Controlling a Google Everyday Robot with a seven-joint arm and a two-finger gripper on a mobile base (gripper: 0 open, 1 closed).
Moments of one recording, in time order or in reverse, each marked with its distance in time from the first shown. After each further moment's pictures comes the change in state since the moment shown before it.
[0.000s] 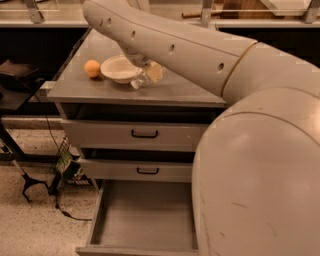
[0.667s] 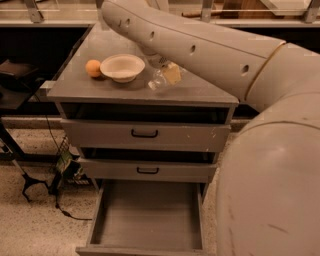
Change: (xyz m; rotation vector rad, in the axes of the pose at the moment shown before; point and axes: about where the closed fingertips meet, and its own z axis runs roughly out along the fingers) arm 0.041 0.045 0.002 -0.066 0.054 0.105
